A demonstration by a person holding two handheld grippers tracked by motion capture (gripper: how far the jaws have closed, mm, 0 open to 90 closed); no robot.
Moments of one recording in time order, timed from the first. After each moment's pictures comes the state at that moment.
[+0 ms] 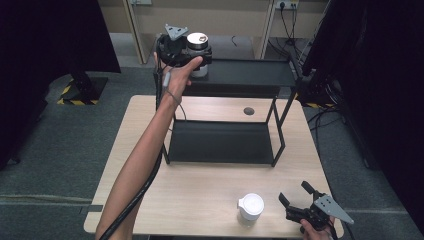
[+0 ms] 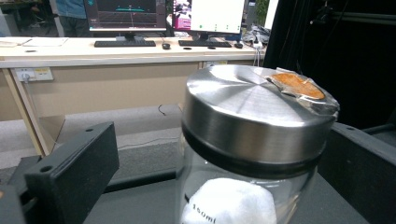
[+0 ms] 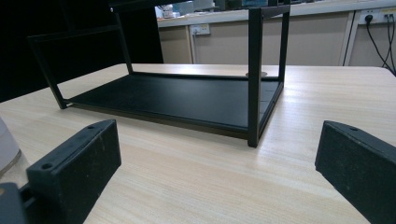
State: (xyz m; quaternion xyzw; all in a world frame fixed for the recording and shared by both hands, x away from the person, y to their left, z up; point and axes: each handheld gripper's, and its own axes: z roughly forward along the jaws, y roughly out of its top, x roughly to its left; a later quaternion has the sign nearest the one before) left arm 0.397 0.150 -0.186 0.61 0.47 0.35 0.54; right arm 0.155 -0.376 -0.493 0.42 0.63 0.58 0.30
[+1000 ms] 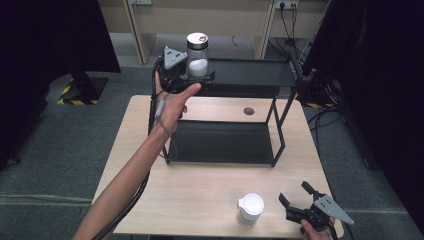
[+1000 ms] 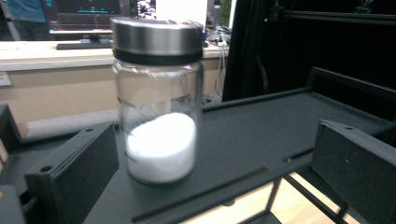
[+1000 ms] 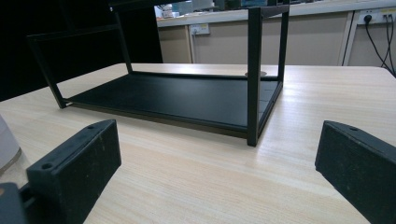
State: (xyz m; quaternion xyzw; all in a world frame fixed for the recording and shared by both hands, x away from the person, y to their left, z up) left arm 0.338 0.167 -0.213 0.64 0.41 0.31 0.57; right arm 0.154 -0.376 -0.494 0.42 0.63 0.58 0.30
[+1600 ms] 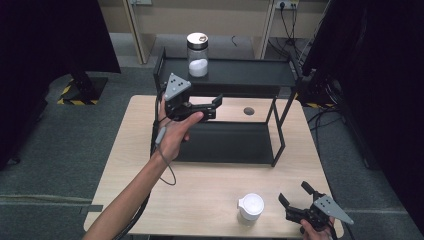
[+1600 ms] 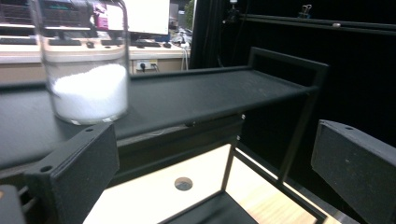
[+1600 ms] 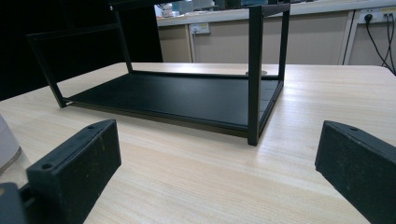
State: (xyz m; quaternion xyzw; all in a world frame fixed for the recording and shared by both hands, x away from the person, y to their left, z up) left arm 0.306 0.175 -0.260 0.65 0.37 0.26 0.61; right arm 0.154 -0.375 -0.494 0.42 0.64 0.58 0.30
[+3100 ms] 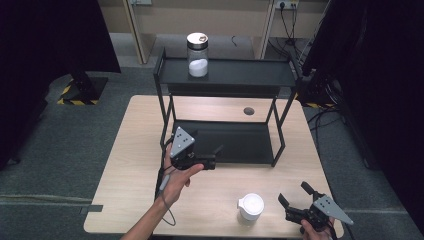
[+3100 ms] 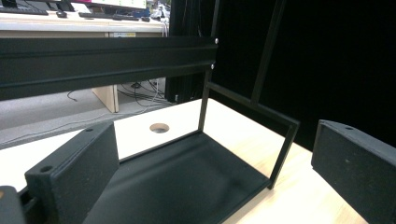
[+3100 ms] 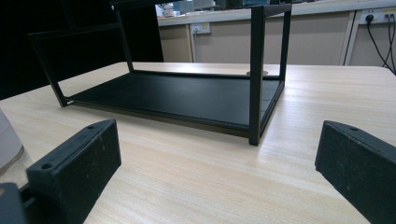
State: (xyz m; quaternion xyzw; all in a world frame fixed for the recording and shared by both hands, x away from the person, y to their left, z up) left arm 0.264 0.179 -0.368 0.67 0.35 0.23 0.61; right arm 0.153 -0.375 -0.493 0.42 0.64 0.58 0.30
